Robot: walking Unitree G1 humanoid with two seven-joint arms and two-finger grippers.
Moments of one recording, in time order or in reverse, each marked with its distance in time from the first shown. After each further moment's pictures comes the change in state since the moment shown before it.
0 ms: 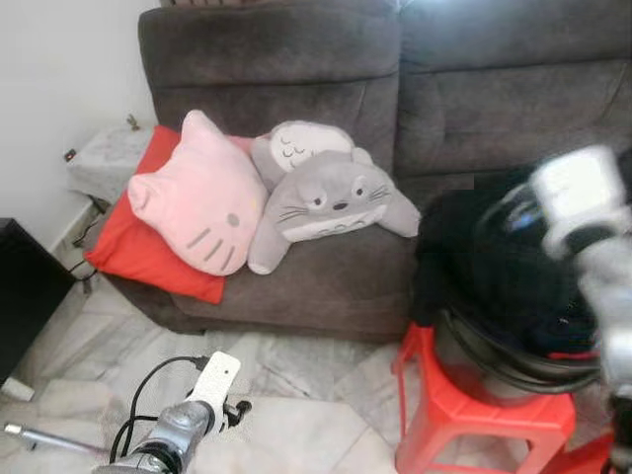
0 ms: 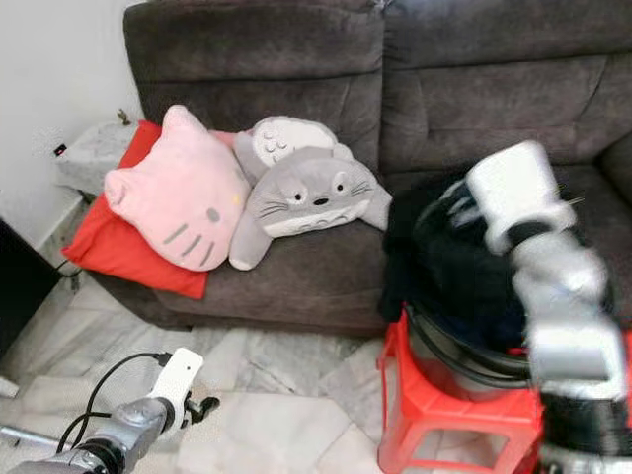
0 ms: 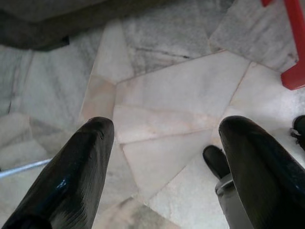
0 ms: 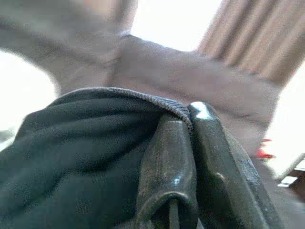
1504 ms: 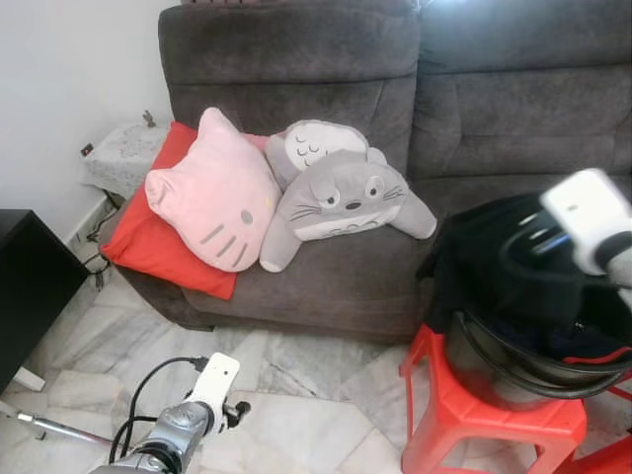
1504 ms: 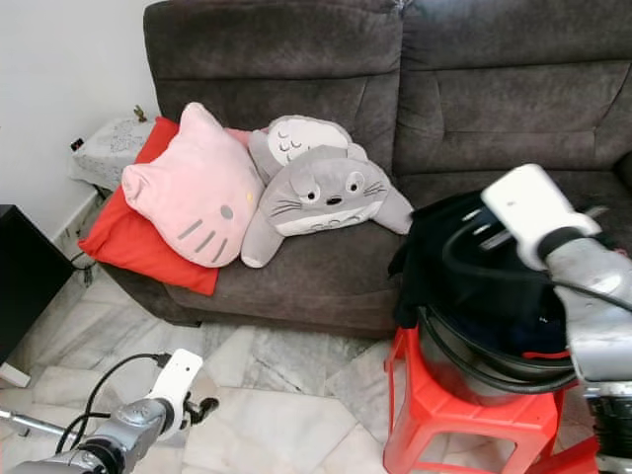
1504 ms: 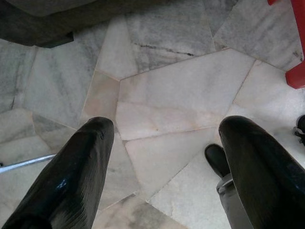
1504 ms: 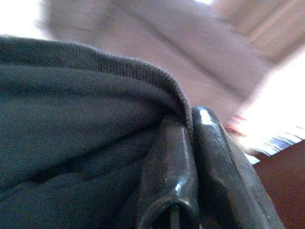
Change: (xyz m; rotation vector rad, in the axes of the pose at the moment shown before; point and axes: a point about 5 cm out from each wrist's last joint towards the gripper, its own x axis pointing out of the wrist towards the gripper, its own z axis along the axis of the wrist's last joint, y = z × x) left arm 0.000 0.000 0.000 0.001 0.001 0.001; right arm -0.005 -0.019 -0.043 -0.318 0.249 -0.012
